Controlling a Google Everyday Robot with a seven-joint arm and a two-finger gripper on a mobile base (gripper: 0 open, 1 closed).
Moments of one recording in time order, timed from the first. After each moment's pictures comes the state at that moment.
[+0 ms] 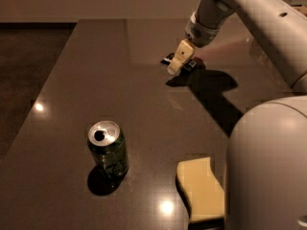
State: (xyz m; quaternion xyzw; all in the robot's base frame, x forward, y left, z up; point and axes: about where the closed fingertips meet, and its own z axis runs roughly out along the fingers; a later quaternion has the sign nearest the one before) arm 0.705 -0.127 0.868 -0.42 0.89 0.07 0.17
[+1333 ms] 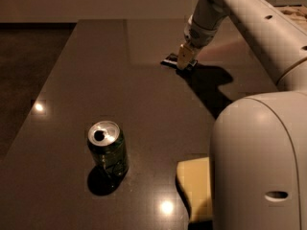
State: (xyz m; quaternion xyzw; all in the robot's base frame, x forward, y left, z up) arm 0.719 -0.133 0.853 -0.41 0.90 0.06 0.15
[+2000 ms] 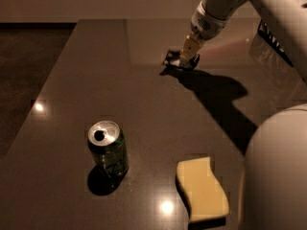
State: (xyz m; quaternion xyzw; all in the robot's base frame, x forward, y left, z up) arm 0.683 -0.129 0.902 -0.46 0.86 0.07 0.19
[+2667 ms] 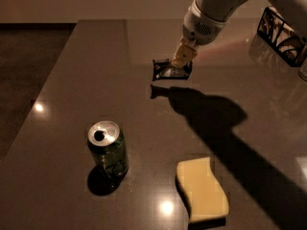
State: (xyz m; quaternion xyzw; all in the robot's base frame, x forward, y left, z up) arm 0.600 -0.087 0.932 -0.58 0.79 0.08 0.20
